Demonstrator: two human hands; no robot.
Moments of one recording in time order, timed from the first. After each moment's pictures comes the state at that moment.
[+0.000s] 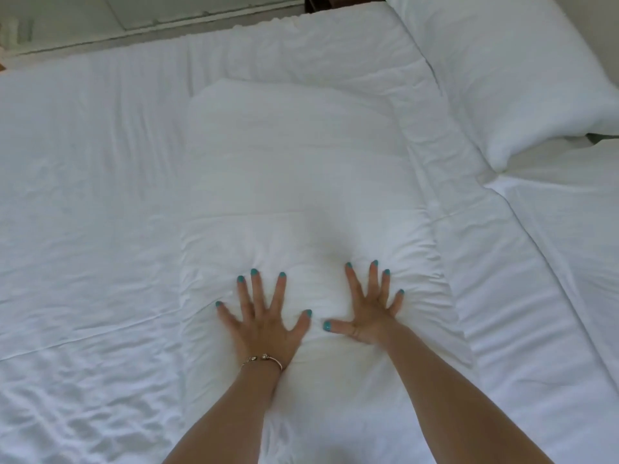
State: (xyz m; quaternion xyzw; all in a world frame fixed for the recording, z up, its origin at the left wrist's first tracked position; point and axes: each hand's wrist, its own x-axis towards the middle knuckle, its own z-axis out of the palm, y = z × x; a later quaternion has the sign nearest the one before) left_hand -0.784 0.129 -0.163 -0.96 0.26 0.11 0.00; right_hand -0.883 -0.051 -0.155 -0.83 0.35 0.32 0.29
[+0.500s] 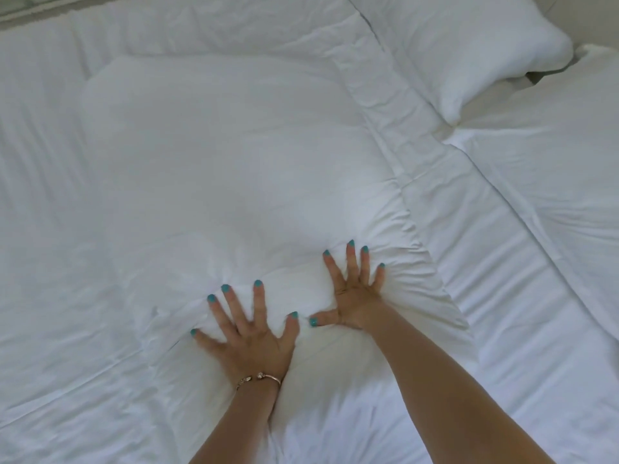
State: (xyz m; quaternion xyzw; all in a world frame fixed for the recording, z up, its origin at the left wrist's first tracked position) left_hand -0.781 0.122 -0.200 -0.95 0.29 0.10 -0.01; right_hand -0.874 -0.058 -0.191 -0.84 0.36 0.32 0.25
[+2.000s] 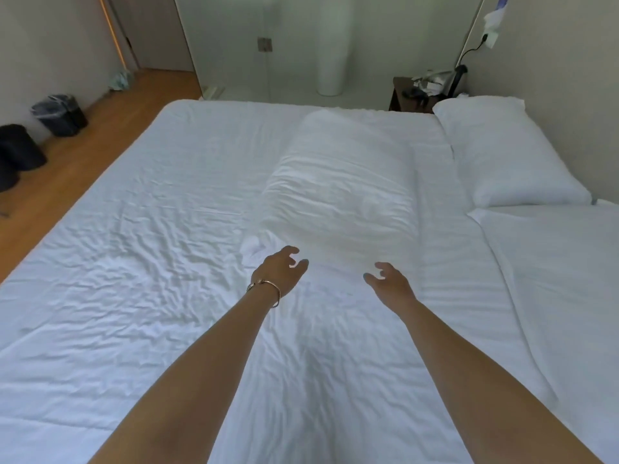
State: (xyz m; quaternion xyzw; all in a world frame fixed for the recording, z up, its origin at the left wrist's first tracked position) left_hand -1.059 0.268 0.008 -0.93 0.08 0.19 -0.31; right_hand -1.155 0.041 -0.019 -0.84 0.33 0.10 0.41
